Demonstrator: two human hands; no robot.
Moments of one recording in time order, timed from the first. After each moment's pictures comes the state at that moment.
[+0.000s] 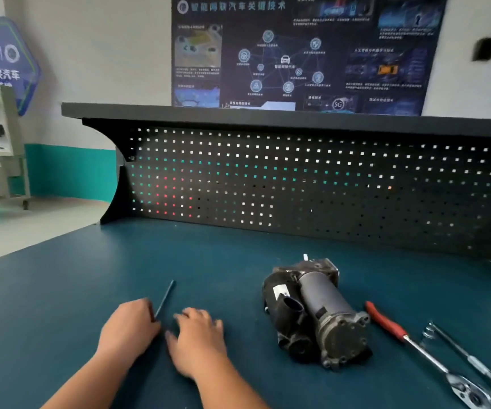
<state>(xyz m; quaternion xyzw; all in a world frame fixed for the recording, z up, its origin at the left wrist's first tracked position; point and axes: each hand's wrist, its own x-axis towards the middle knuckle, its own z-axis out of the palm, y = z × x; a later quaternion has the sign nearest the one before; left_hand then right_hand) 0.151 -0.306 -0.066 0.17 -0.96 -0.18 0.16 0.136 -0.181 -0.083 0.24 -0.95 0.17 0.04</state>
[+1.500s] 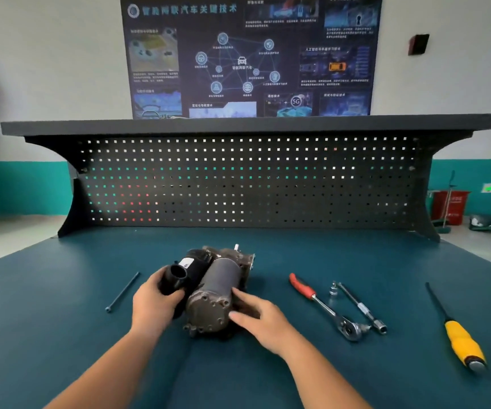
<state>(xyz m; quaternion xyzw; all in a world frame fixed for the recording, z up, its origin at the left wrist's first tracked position) 0.176 -0.161 -0.042 0.08 -0.80 -0.53 0.28 0.175 0.054 -0.072 0.19 -0.82 0.54 -0.02</state>
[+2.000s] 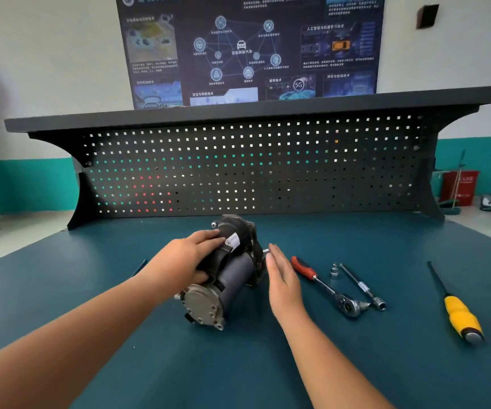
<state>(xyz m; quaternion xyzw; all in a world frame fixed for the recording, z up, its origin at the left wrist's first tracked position) 0.208 -0.136 0.036 -0.21 -0.96 -0.03 0.18 0.182 0.052 -0.054 0.09 -0.71 0.67 0.21</state>
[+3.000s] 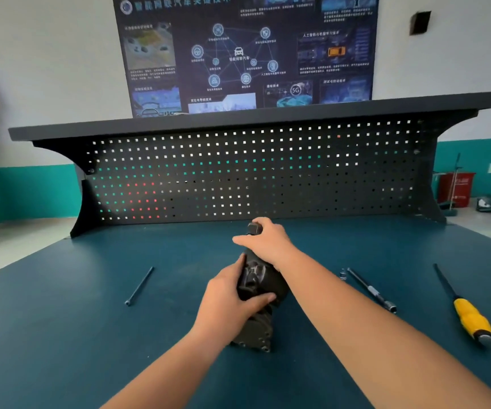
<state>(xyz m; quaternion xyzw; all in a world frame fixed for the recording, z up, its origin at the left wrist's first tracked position) 0.237 -0.085 -0.012 -0.16 -0.87 -0.41 0.23 0.164 0.026 0.051 0.03 -0.87 0.48 0.07</state>
